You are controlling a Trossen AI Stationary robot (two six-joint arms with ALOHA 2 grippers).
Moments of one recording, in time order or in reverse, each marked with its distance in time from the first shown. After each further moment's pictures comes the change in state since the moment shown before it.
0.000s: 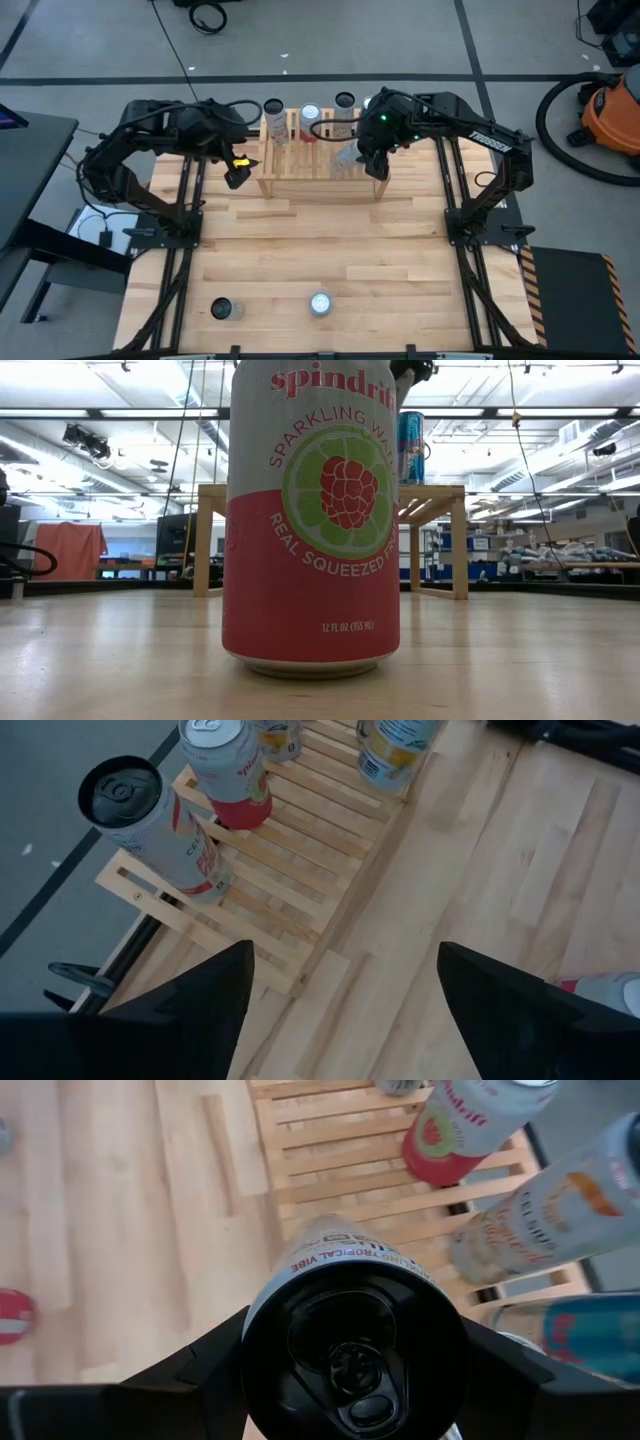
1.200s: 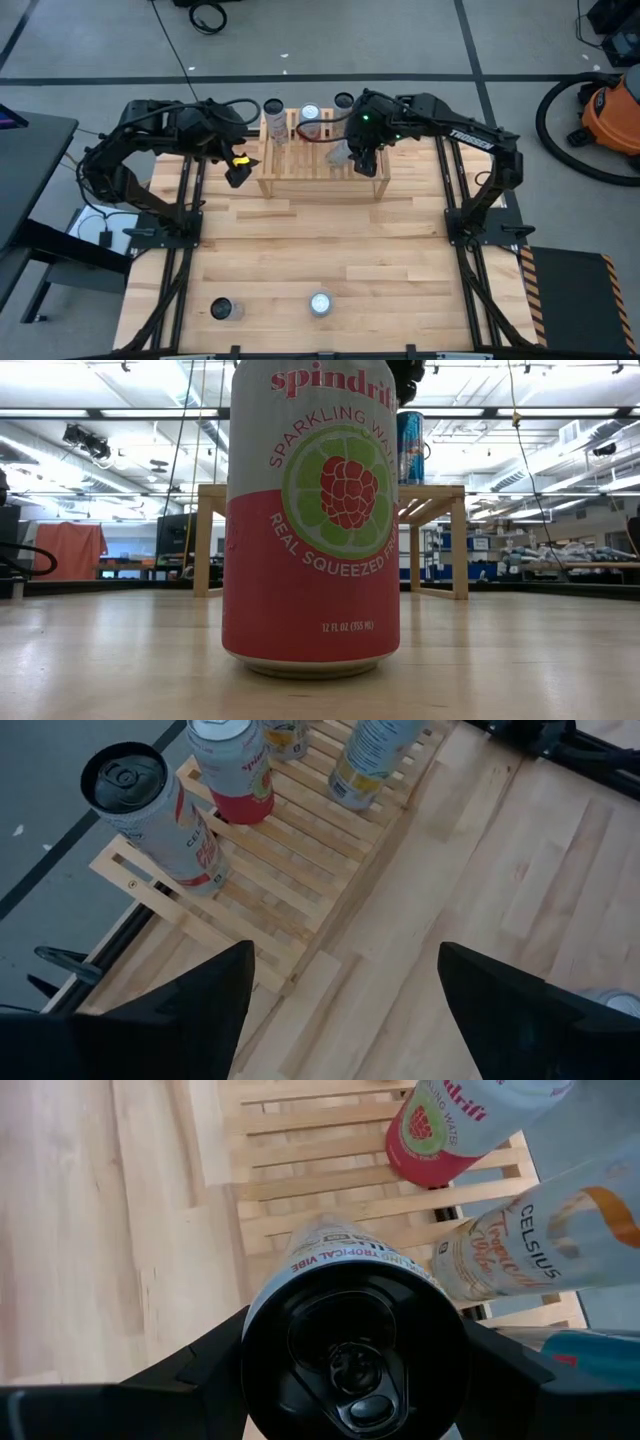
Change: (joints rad) left arm 0.000 -0.002 0.000 0.000 0.001 -0.069; right arm -0.051 0.075 -0.039 0.060 0.026 -0.085
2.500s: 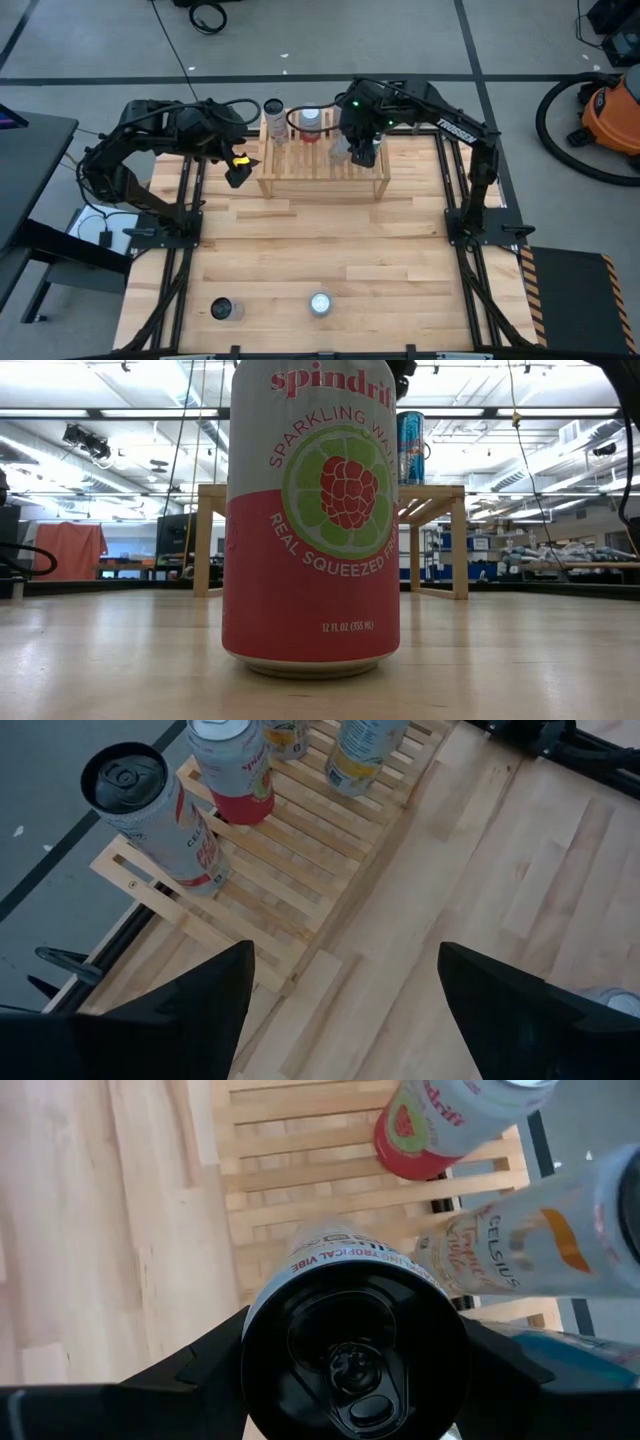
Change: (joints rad) left arm 0.000 0.000 0.000 0.000 0.000 0.002; right arm -0.037 0.185 0.361 -0.257 -0.026 -0.045
